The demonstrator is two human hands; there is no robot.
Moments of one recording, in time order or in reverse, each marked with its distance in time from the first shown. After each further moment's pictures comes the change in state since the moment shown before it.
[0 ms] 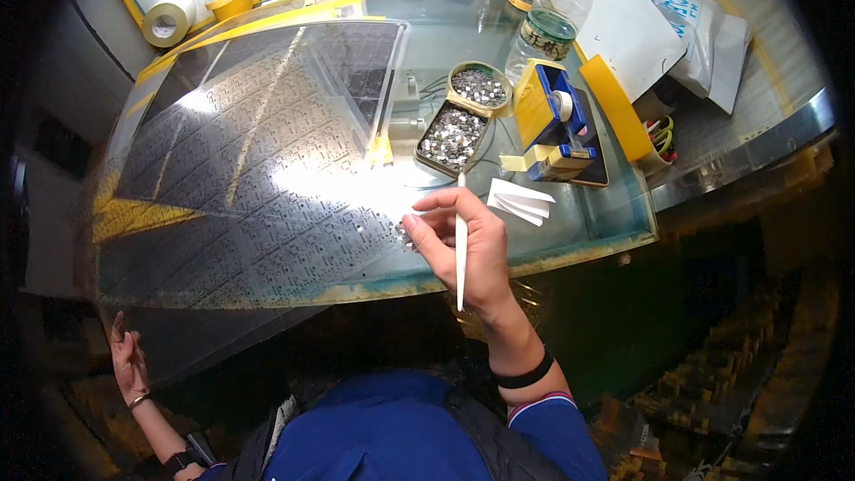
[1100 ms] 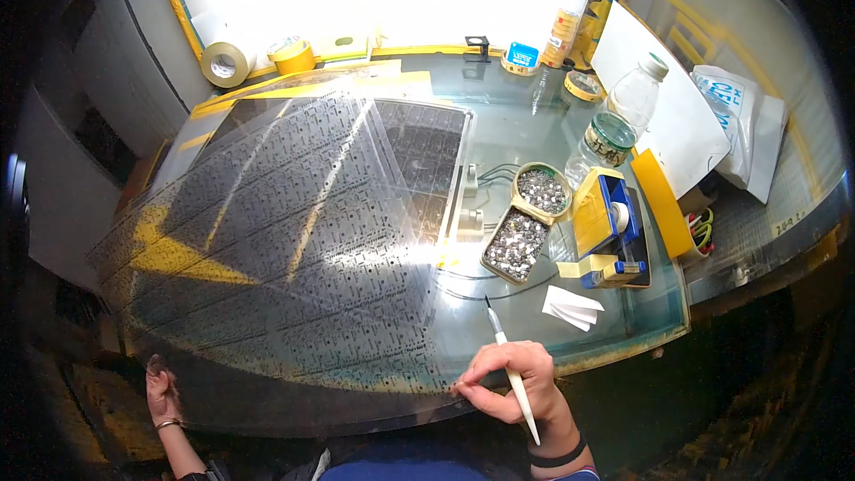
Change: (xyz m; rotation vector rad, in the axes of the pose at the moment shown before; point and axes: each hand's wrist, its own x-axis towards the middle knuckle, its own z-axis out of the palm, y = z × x) left_hand 0.000 -0.040 -0.052 -0.113 0.086 0.071; right_hand -0.005 0.000 -0.013 0.169 -0.402 -0.294
